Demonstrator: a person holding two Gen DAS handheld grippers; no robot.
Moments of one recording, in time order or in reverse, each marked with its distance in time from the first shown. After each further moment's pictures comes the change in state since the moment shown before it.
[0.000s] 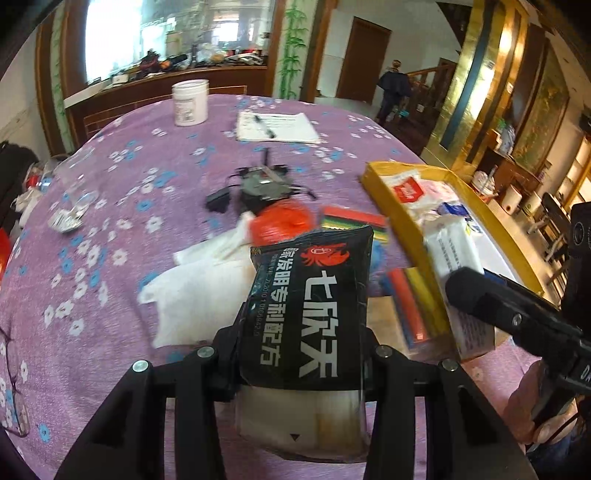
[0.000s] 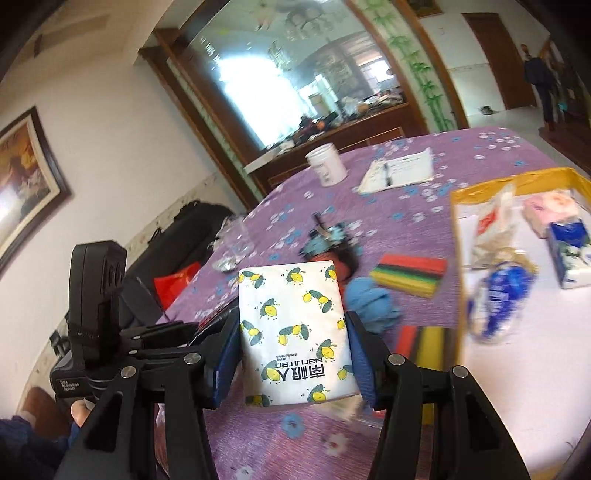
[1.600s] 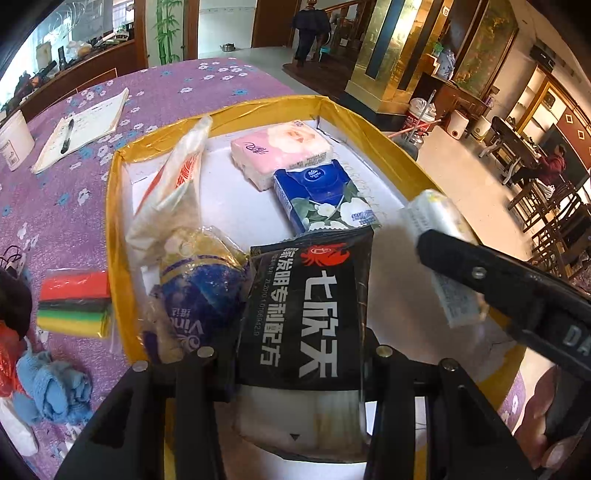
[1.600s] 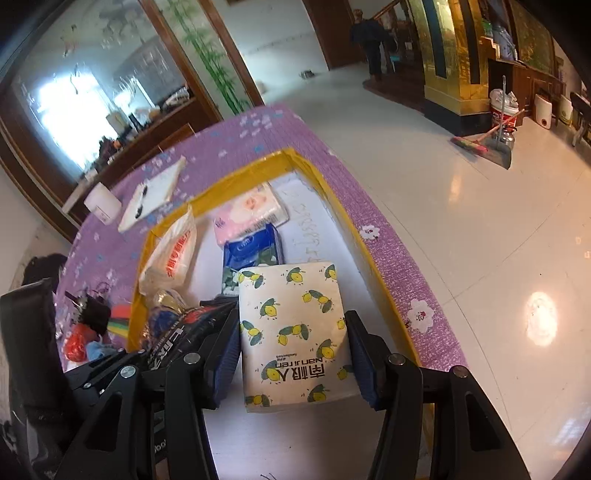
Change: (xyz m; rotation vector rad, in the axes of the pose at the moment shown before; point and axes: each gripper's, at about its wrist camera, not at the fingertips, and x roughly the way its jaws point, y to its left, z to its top) left arm 0.144 -0.213 0.057 0.219 0.218 -0.192; right arm -0.098 -0.184 0.048 0.335 0.109 -0.645
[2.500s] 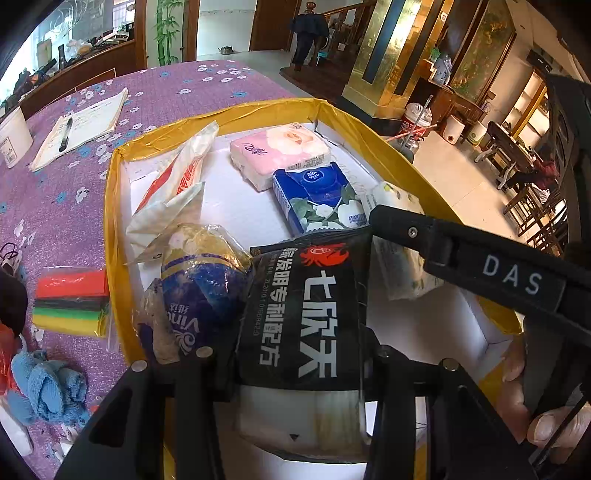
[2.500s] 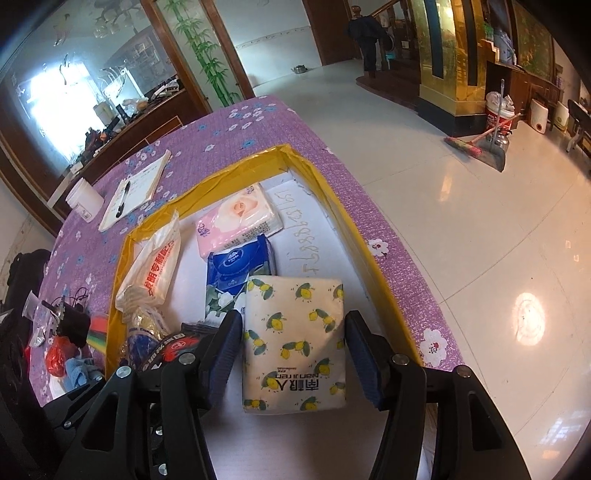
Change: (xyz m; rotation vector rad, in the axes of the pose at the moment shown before) left arm -0.003 0.003 -0.002 -0.013 -0.017 -0.022; right arm 0.022 0.003 0.018 0.000 0.001 -0.061
